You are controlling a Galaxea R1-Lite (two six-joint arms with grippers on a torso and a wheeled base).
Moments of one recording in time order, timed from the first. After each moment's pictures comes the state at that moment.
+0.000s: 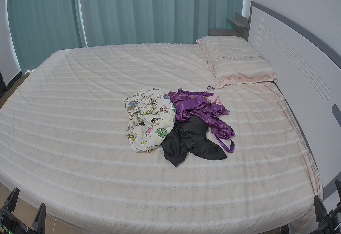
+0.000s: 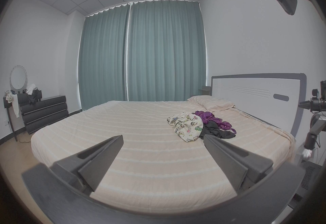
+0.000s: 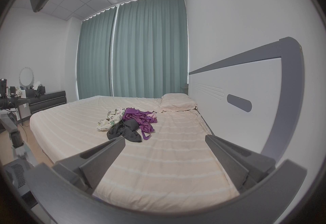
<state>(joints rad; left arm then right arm) 0.00 0.02 -0.02 0.00 -0.03 0.01 0.01 0.02 -0.02 0.03 0.03 -0.03</state>
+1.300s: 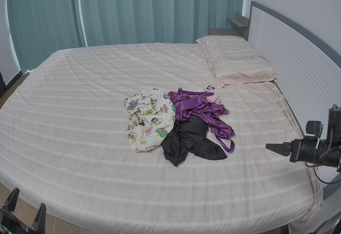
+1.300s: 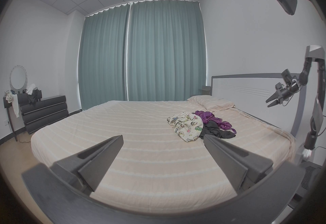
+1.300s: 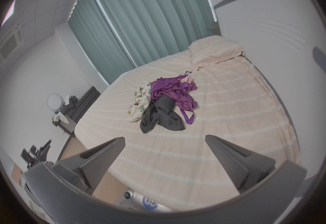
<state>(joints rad) 0.00 0.02 -0.02 0.00 -0.03 0.01 0.15 1.41 -0.40 -0.51 0.30 0.25</state>
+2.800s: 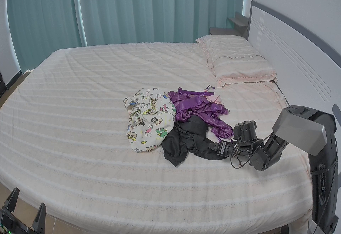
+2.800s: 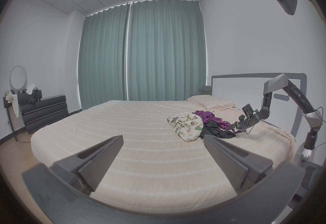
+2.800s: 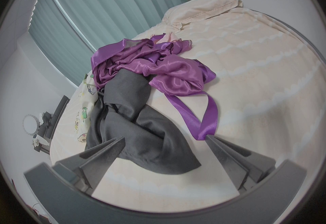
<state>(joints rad) 0.00 0.02 -0.02 0.00 -0.03 0.01 0.35 2.46 -1.04 -0.79 -0.02 0.54</state>
